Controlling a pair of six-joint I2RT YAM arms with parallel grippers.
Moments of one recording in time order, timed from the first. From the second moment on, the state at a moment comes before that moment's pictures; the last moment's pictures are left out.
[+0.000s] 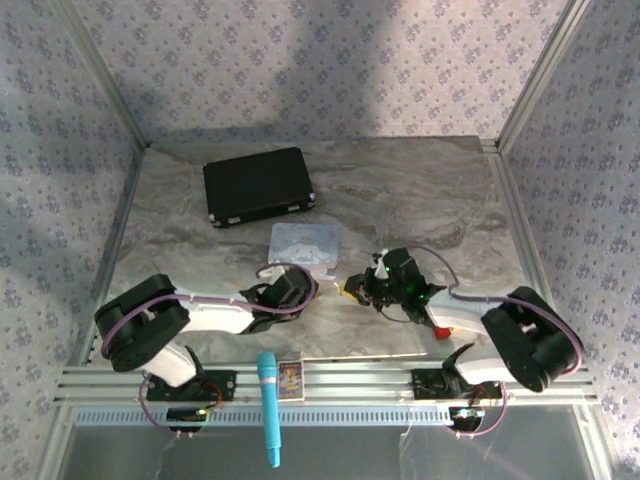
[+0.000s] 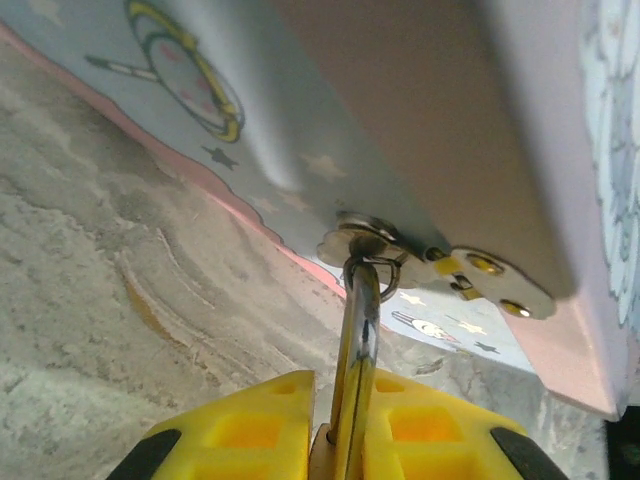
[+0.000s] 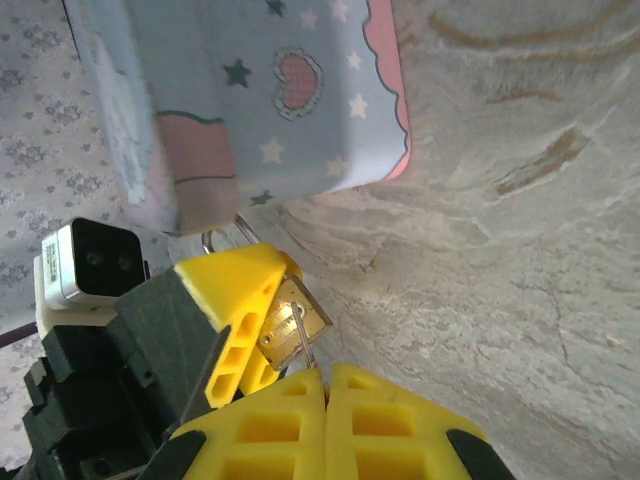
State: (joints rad) left arm -1.02 1.52 0.51 0.27 -0.29 -1.64; right arm 0.62 1.36 0.36 0.40 -0.50 1.24
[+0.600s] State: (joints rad) left arm -0.99 1.52 0.48 0.37 -0.30 -1.76; right arm 0.66 1.59 0.38 0.71 -0.62 1.41
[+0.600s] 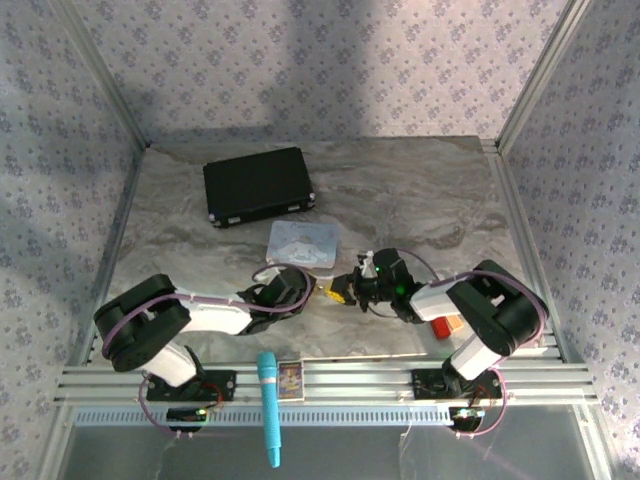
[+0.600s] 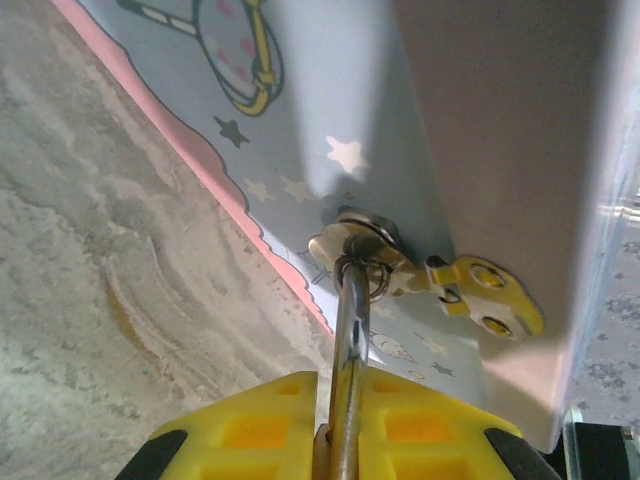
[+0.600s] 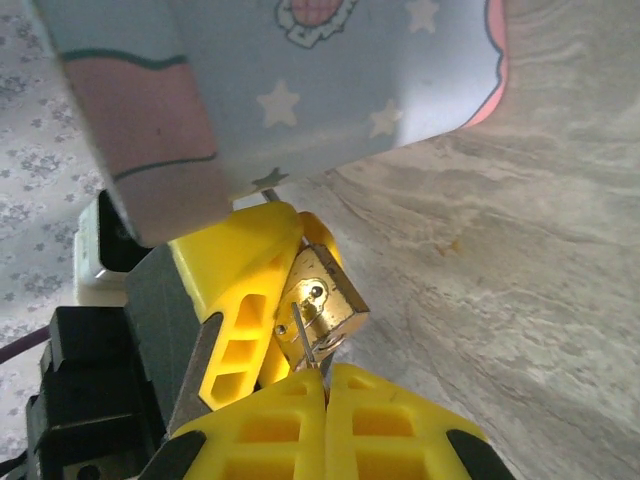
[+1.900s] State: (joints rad) left arm -0.93 1.64 0.47 0.65 -0.22 -1.87; right arm 0.62 1.69 0.32 0.97 -0.65 1.54
